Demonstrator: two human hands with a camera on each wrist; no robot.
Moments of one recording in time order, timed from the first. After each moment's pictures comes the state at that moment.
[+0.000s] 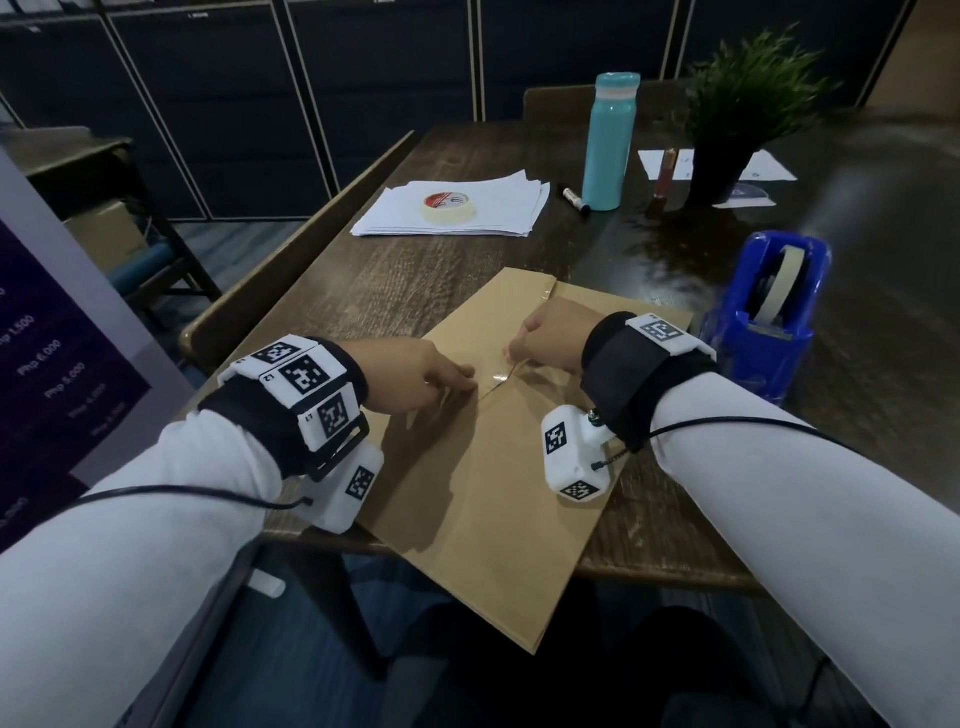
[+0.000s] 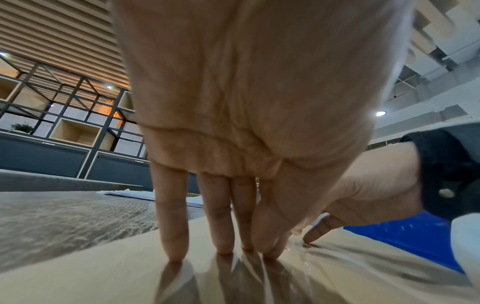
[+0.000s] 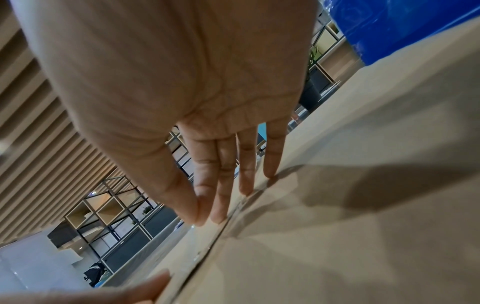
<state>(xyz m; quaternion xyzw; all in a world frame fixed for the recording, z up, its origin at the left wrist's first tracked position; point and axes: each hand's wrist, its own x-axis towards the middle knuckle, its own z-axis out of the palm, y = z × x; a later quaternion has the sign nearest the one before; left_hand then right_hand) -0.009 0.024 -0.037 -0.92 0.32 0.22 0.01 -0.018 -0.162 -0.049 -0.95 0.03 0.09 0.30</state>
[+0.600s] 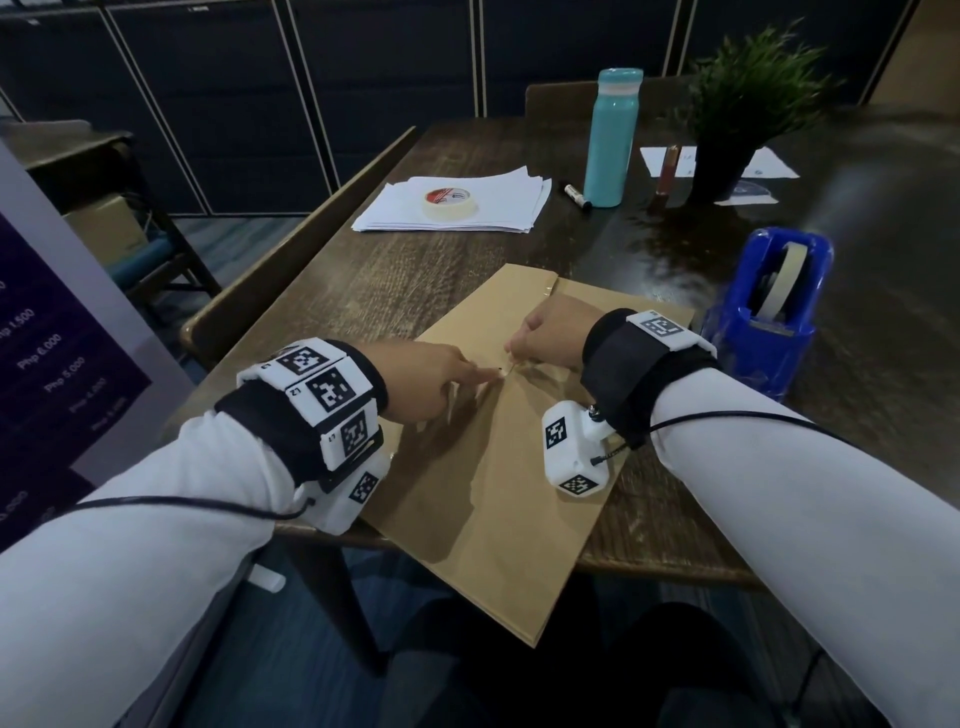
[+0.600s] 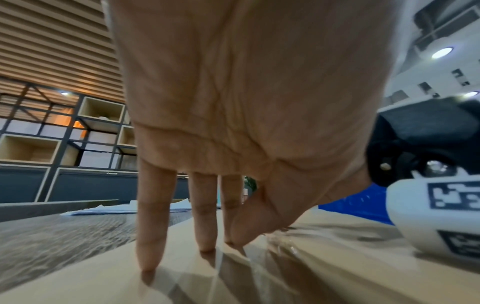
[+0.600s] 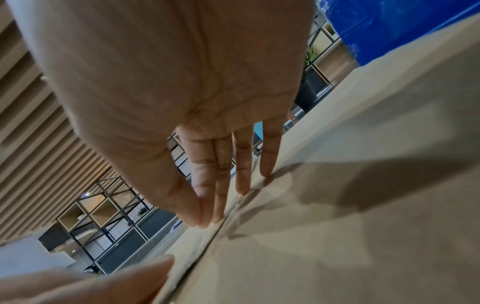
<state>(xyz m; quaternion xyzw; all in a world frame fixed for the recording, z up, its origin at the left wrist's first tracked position) -0.027 0.012 -0.036 -0.92 0.33 0.18 0.09 -0.017 -0.162 -0.052 -0.95 0.03 0.08 0.30</state>
